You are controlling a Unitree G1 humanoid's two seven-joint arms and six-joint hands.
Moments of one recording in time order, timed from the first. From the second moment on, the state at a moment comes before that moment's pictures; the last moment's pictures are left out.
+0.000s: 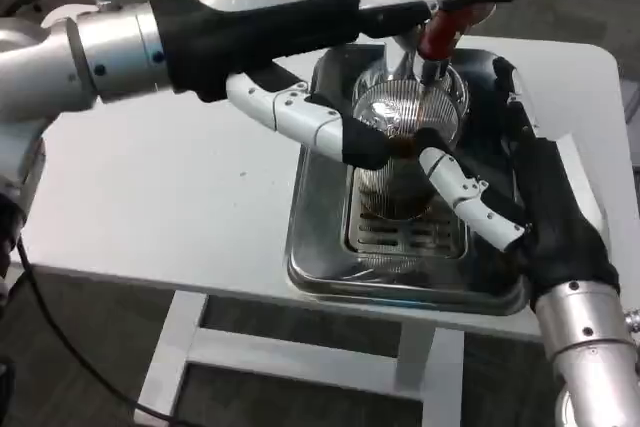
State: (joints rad) left arm -1.26 0.64 -0.26 0.84 -0.11 -0.97 -0.94; right arm -0.30 -0.03 0.09 -0.35 -0.39 0.31 -0.07
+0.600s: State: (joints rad) left arm -1.26 0.59 -0.14 0.88 -0.19 -0.87 -1.05; right arm -0.31 -0.02 0.09 -0.35 -0.39 0.31 -0.07
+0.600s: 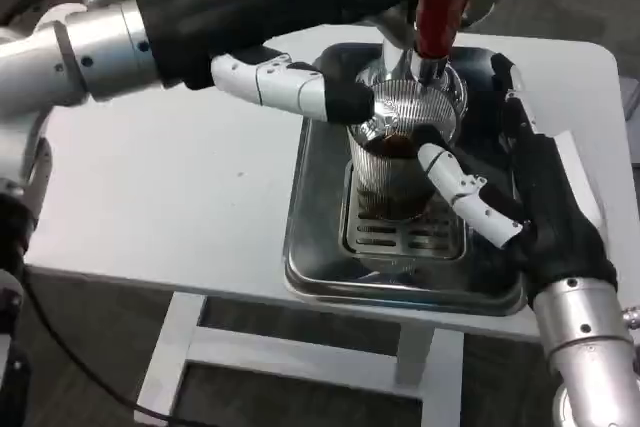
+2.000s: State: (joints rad) left arm -1.29 0.55 0.08 0.83 -0.29 -0.72 -1.18; right arm -0.31 -0.01 0.10 -0.32 -0.39 0.31 -0.07
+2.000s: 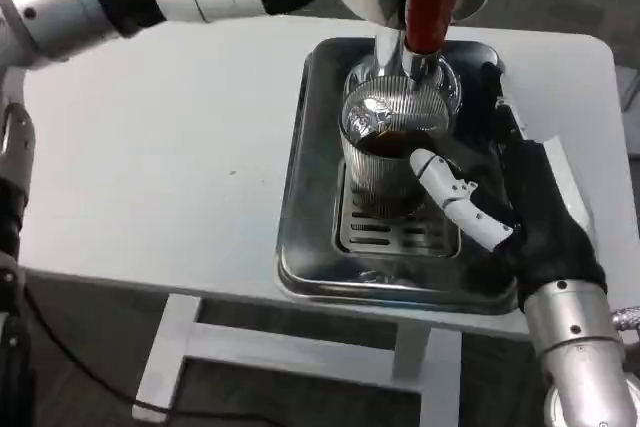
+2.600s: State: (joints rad) left arm -1.08 0.63 0.25 0.45 -0.50 -0.50 -1.21; right arm -0.31 -0.01 0.10 -0.35 -0.39 0.31 -0.07
